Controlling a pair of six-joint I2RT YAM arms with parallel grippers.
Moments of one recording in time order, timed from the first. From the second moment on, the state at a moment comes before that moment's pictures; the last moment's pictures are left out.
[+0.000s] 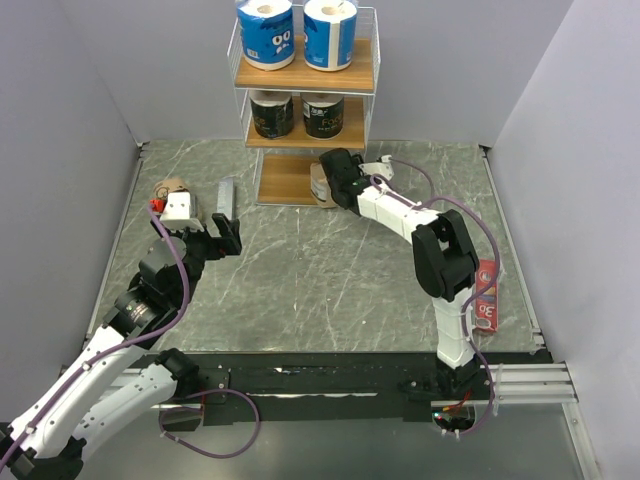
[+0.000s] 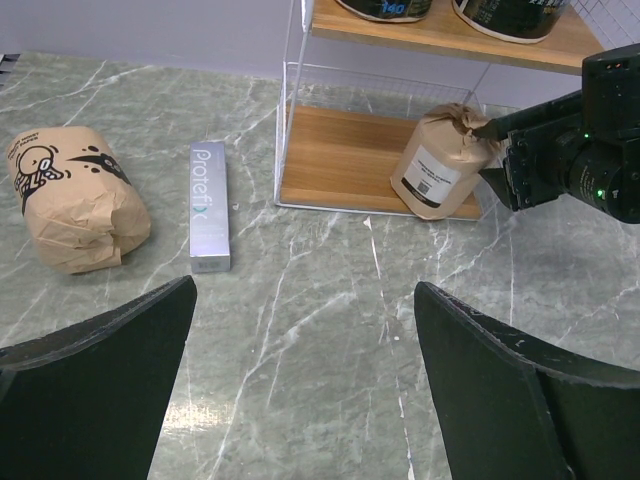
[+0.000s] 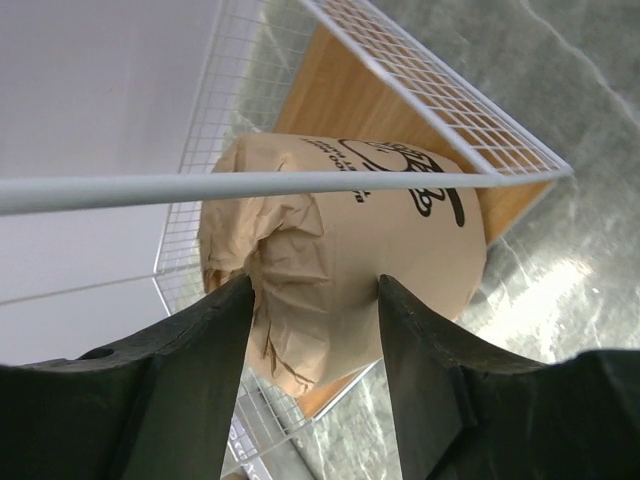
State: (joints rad) left arm -0.62 0.66 0.79 -0.25 -0.49 -0.28; right arm 0.56 2.07 1.65 -0.30 0.64 1.52
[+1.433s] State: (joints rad) left arm -0.62 0.62 0.77 -0.25 -0.54 -0.28; right arm 0.68 1.99 1.39 0.06 0.28 -0.38
